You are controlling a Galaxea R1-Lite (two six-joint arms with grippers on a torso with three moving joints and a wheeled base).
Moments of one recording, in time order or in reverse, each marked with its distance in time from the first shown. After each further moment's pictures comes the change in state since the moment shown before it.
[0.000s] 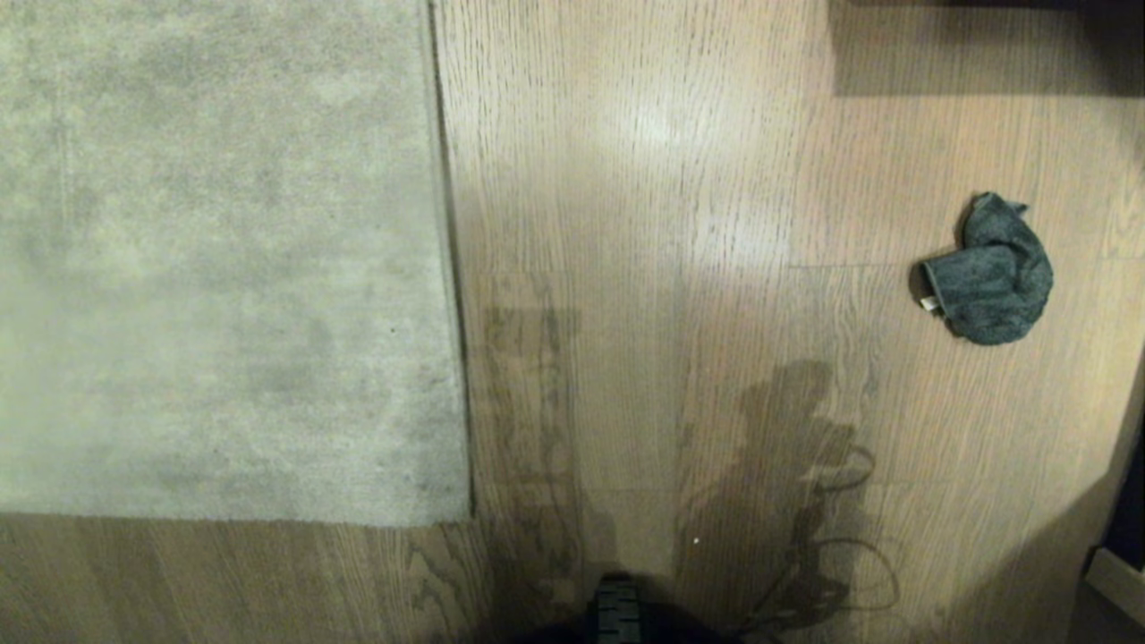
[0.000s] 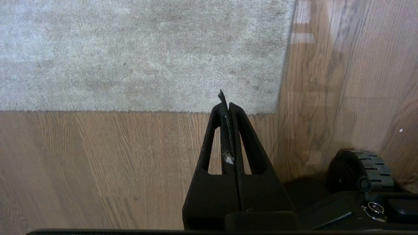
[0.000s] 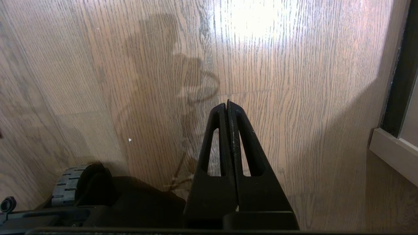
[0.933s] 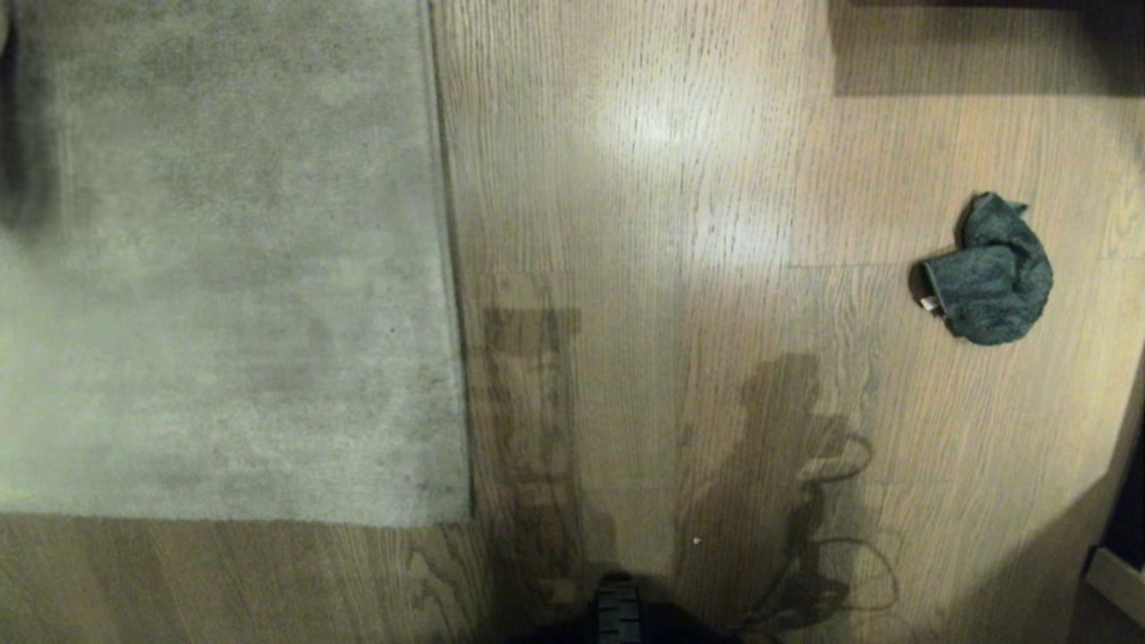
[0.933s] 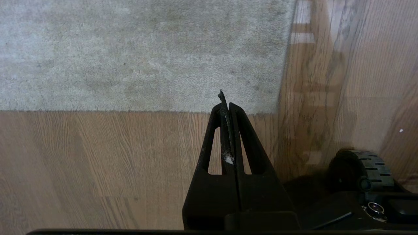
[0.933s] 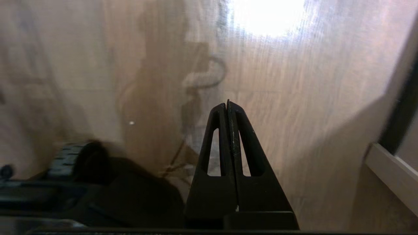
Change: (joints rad) left arm 0.000 0.000 0.000 0.001 0.000 0.000; right arm 0.000 0.055 -0.060 0.042 0.083 -0.111
